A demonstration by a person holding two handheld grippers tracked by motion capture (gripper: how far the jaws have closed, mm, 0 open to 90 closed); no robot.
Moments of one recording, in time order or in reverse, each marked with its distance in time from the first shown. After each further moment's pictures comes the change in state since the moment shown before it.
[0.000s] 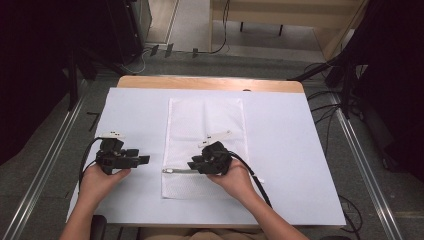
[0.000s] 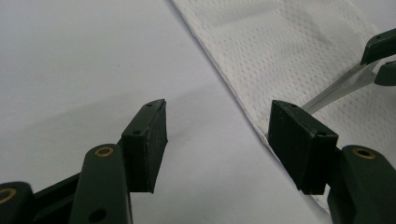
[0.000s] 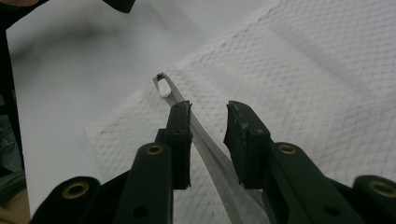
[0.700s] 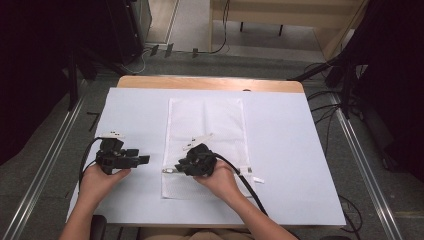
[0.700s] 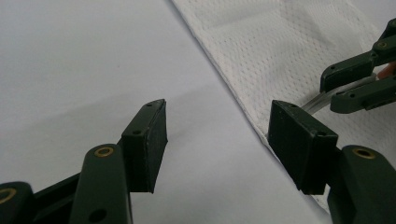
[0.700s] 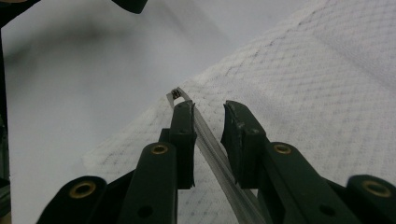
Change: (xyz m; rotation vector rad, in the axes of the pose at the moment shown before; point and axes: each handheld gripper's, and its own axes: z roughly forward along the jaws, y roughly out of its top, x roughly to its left) left arm 0.001 0.000 0.000 -0.002 0.000 0.000; right arm 0.013 0.008 0.039 0.014 0.029 -0.014
